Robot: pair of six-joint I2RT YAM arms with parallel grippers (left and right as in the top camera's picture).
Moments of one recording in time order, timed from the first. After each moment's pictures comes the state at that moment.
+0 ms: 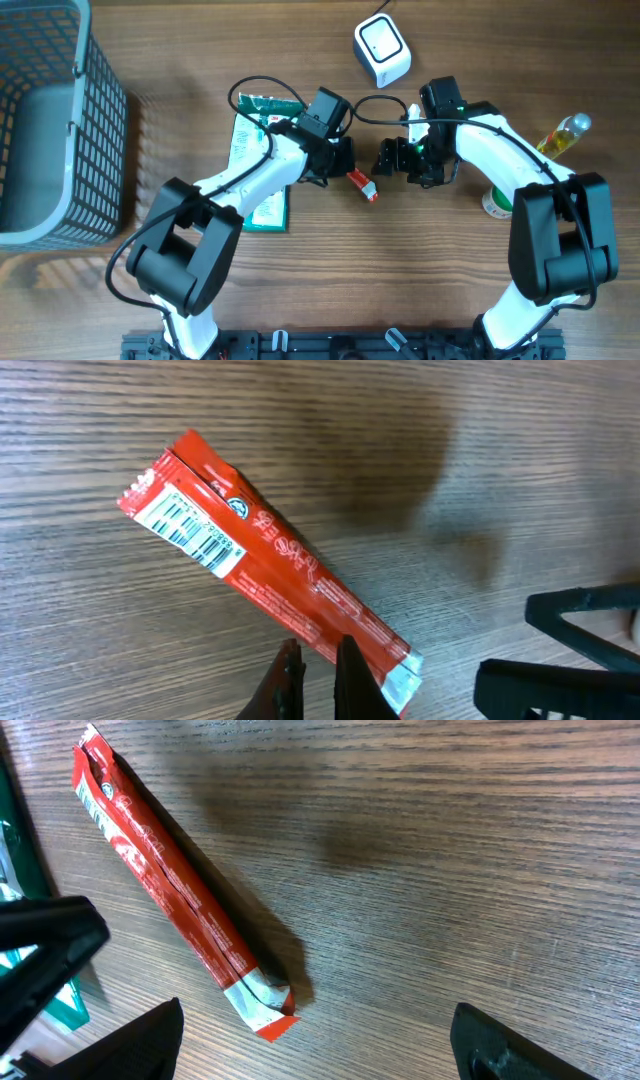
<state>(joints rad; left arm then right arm) -0.58 1.92 1.25 -0.51 0.22 -0.62 0.21 1.87 1.19 -0.78 -0.43 0.27</state>
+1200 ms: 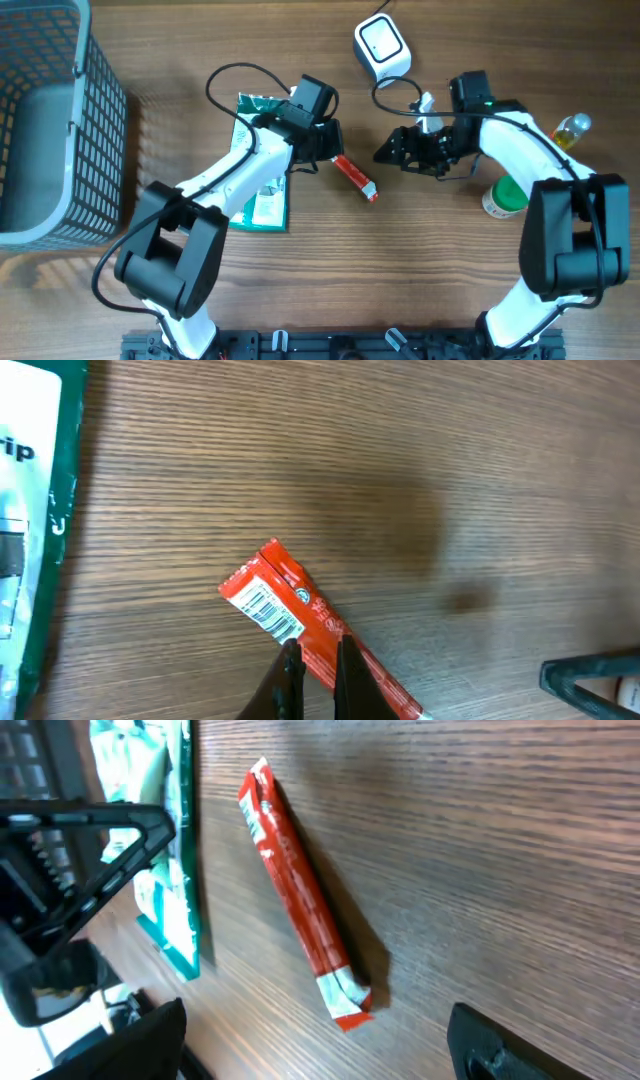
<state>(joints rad) -0.51 1.88 1.26 -0.46 0.15 -0.63 0.09 1.87 1.19 -0.75 -0.75 0.10</state>
